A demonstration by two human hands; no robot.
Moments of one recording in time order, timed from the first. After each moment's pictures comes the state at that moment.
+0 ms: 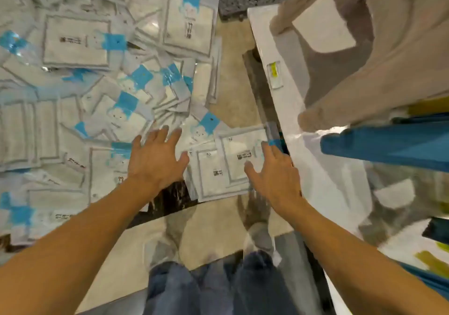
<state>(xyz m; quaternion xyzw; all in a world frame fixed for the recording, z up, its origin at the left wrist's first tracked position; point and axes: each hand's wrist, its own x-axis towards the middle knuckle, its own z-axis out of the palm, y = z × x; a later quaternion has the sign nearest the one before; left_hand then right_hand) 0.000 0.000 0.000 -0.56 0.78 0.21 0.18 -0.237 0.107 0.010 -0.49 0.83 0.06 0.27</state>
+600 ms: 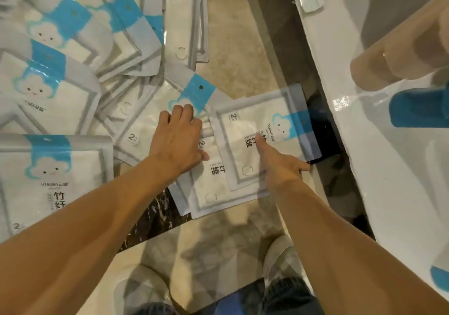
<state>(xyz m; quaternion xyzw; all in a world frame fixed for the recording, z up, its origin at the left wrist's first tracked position) -0.067 -0.005 -0.203 -0.41 0.88 0.14 0.19 -0.242 0.095 -0.198 0.19 0.90 -0.14 0.38</state>
